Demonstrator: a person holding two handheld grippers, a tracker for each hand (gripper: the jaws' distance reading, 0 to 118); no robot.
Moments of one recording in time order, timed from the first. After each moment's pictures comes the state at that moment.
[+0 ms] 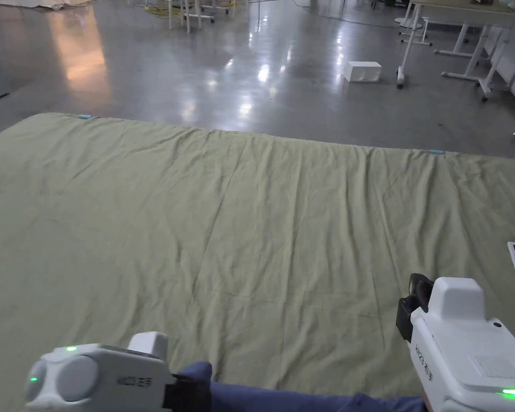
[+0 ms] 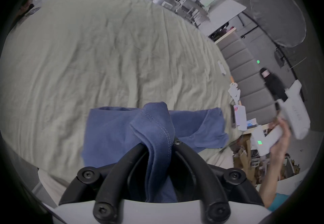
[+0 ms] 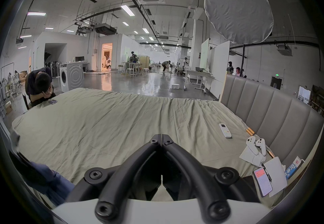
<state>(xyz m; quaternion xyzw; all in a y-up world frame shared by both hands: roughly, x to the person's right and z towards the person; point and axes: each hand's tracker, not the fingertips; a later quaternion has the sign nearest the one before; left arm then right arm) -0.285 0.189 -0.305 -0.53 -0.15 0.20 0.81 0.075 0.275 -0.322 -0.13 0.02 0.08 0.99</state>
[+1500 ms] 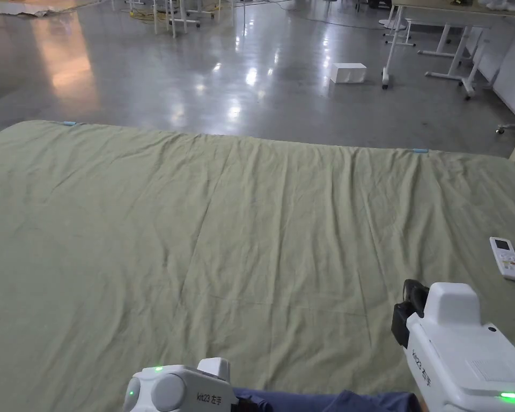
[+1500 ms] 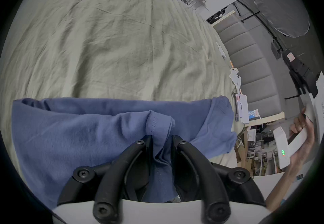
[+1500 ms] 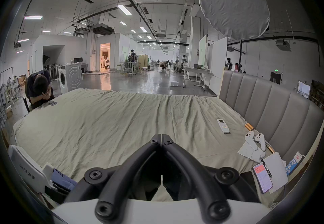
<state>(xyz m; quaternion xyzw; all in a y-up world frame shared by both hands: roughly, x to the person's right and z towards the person) -0.203 0.117 -0.338 -0.56 -0.20 0.21 0.78 0.093 0.272 -0.317 -0.14 0.02 0.06 0.99</state>
